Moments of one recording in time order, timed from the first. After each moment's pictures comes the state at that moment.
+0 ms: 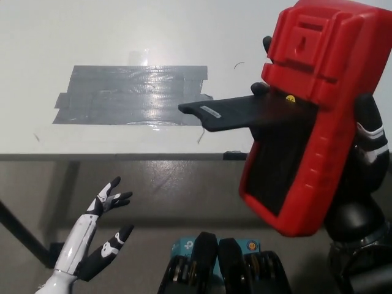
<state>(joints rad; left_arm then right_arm) 0.03 0.24 -0.05 -0.14 0.23 -0.27 -0.08 -0.37 0.09 0.08 -0.69 1.25 0.42 -0.22</state>
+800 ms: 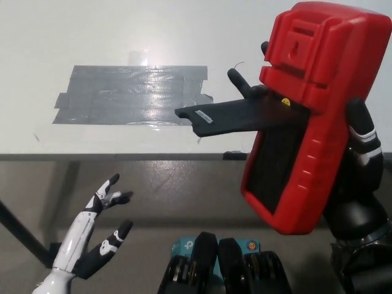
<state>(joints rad) 0.03 0.22 -0.03 -0.21 0.21 -0.27 -0.09 -0.38 0.06 0.09 -0.69 1.16 0.42 -0.21</state>
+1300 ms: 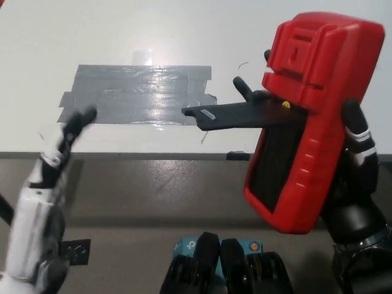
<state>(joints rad) -0.21 0.16 -0.03 -0.75 0.13 -0.27 -0.08 -0.33 0.06 0.09 -0.69 1.15 0.42 -0.27</state>
